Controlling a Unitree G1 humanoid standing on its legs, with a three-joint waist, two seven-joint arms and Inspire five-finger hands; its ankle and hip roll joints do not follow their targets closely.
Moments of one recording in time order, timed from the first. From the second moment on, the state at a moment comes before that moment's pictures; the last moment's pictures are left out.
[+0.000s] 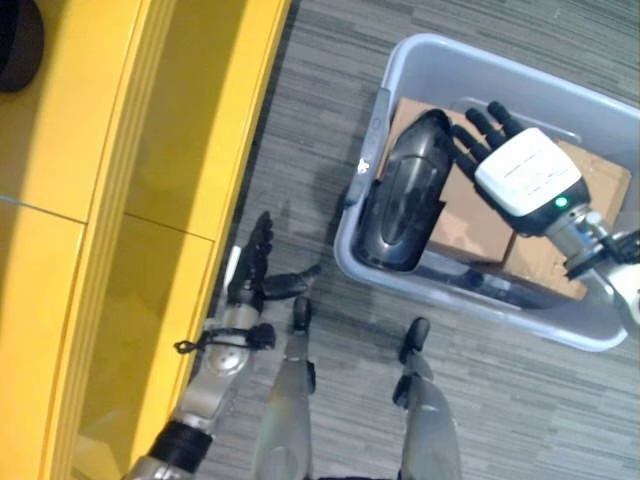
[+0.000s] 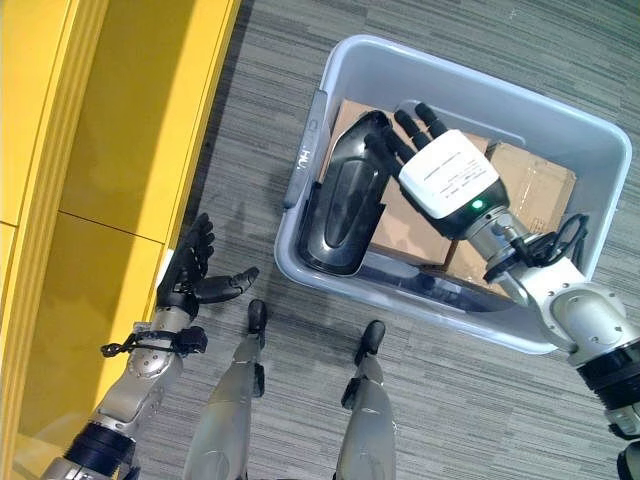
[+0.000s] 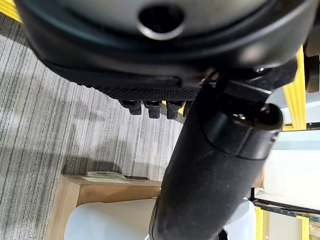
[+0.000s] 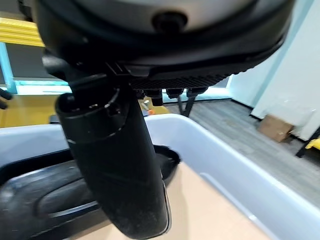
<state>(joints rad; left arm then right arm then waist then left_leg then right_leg) -0.17 0.45 -0.27 0.11 -0.38 -0.14 0.27 -0.53 -1.18 0.42 0.00 -0.94 -0.08 -0.25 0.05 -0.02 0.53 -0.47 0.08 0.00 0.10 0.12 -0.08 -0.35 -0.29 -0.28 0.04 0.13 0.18</state>
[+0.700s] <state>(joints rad) -0.17 0.45 -0.27 0.11 -0.38 -0.14 0.30 -0.60 -1.07 0.55 0.06 -0.90 -0.10 -0.22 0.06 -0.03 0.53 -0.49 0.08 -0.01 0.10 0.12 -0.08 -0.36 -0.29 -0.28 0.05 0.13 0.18</state>
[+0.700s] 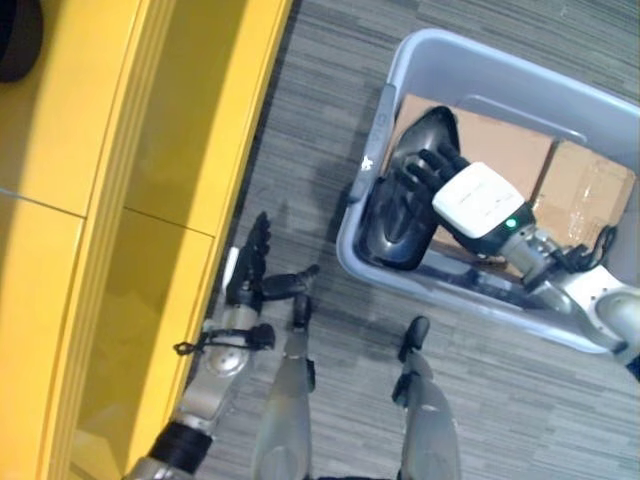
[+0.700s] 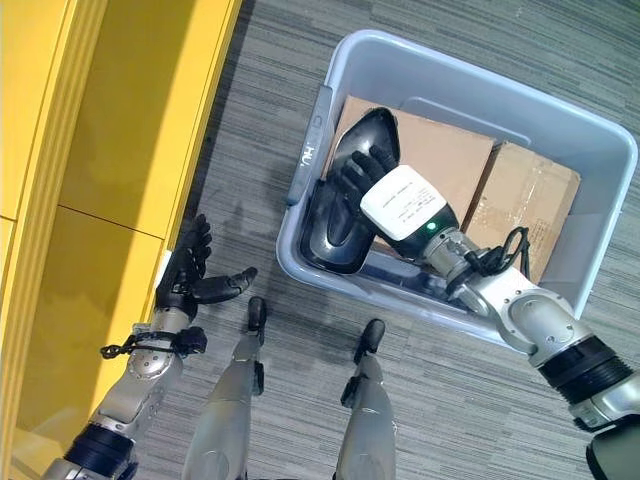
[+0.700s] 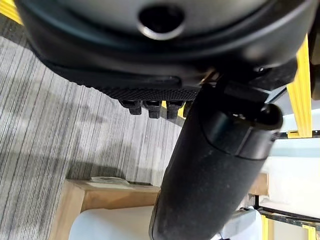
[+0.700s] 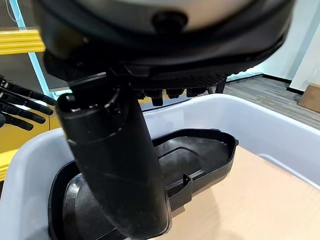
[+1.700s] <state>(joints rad) -0.14 0.45 -0.27 0.08 -0.39 -0.18 0.32 -0.95 -1.12 0.82 0.29 -0.90 -0.06 -0.23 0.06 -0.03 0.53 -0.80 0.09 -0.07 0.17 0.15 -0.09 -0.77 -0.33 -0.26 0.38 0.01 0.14</state>
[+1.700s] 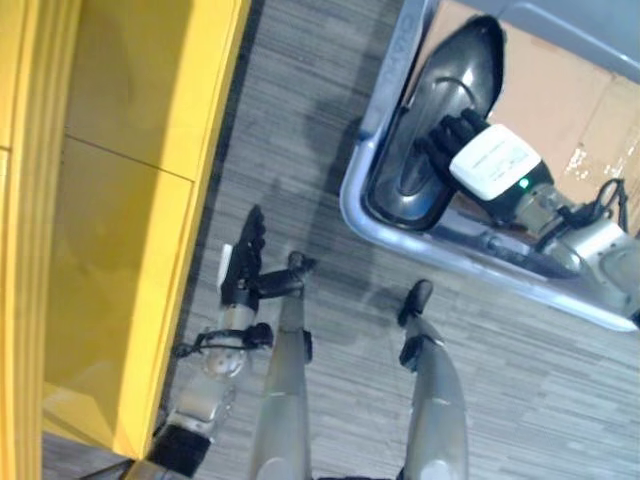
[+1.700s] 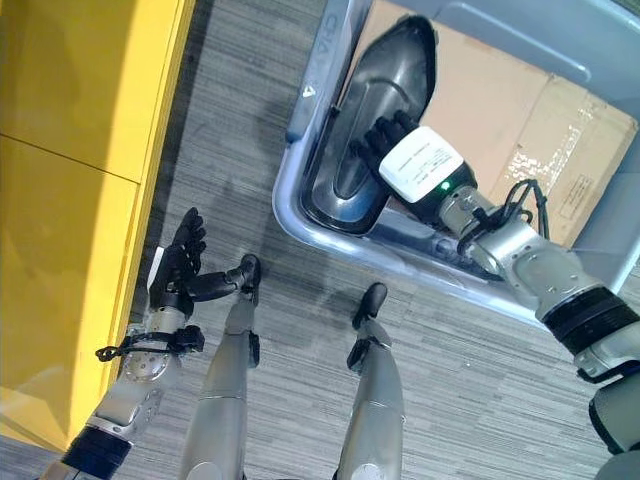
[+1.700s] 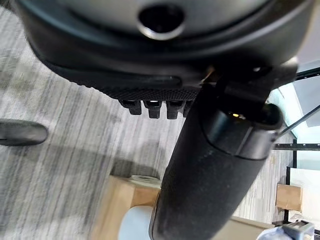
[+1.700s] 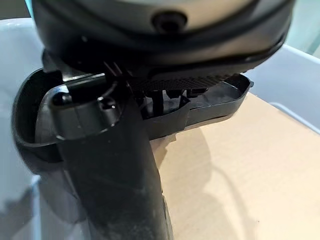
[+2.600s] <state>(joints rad) -0.14 0.42 -0.29 0.09 -0.39 -0.18 0.32 -0.69 -1.03 0.75 0.44 -0.92 -0.02 -0.24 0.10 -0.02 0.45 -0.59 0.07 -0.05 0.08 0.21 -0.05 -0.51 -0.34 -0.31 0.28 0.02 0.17</state>
